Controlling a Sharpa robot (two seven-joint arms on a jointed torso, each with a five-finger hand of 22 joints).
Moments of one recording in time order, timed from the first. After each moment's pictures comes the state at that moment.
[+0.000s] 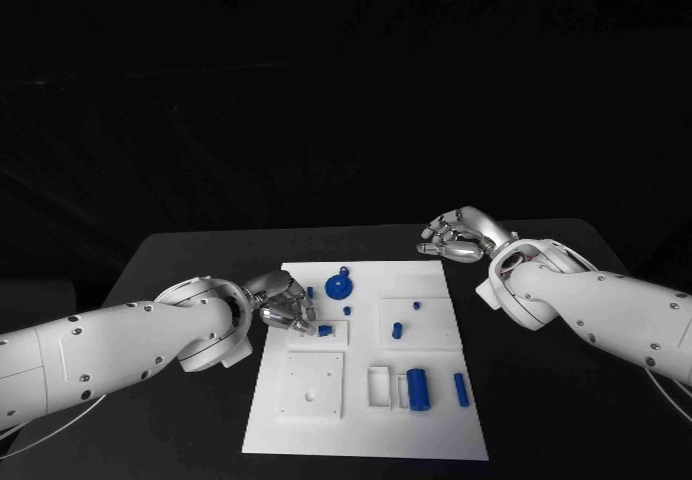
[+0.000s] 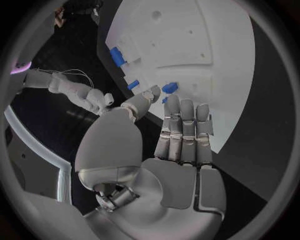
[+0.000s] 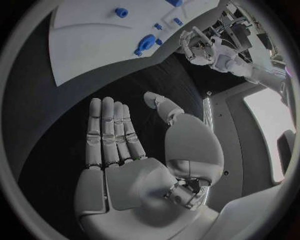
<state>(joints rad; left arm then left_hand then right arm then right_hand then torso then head) 1.29 -0.85 -0.18 1.51 -1.00 -0.20 -0.14 1.12 -0.25 0.62 -0.20 0.11 0.98 0.11 0.26 0.75 1.13 0.00 0.74 0.48 0.95 -0.04 1.07 0.61 0.03 0.77 -0.08 0.88 1.23 1.24 -0.73 -0.01 1.28 -1.07 -0.48 0.03 0.96 -0.20 0.55 -0.21 0.51 0.88 0.18 0.28 0.50 0.81 0.11 0.89 0.45 0.93 0.05 0.80 0.74 0.25 0.86 0.14 0.55 1.22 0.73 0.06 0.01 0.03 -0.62</state>
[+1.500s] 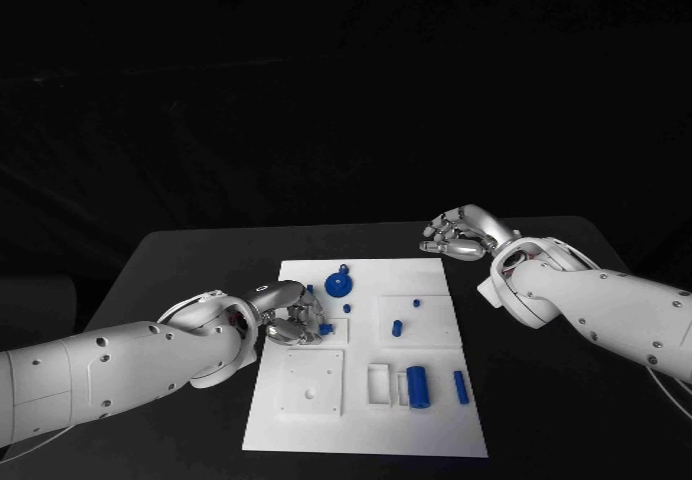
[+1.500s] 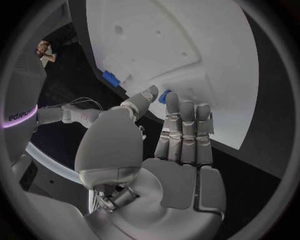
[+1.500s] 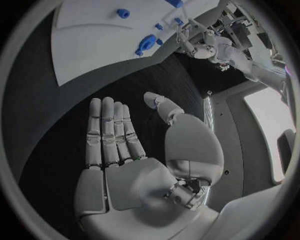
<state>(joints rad) 1.23 -0.80 -0.23 1.43 -1.25 -0.34 0.05 1.13 -0.25 0.58 -0.10 0.06 0.97 0.12 0.19 0.60 1.23 0.00 0.70 0.51 1.02 -0.06 1.12 0.68 0.03 0.83 -0.10 0.89 1.30 1.24 -0.73 -0.01 1.28 -1.06 -0.48 0.04 0.96 -0.20 0.55 -0.20 0.53 0.88 0.18 0.28 0.50 0.81 0.11 0.89 0.44 0.93 0.05 0.80 0.74 0.25 0.86 0.14 0.55 1.22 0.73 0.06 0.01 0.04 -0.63</state>
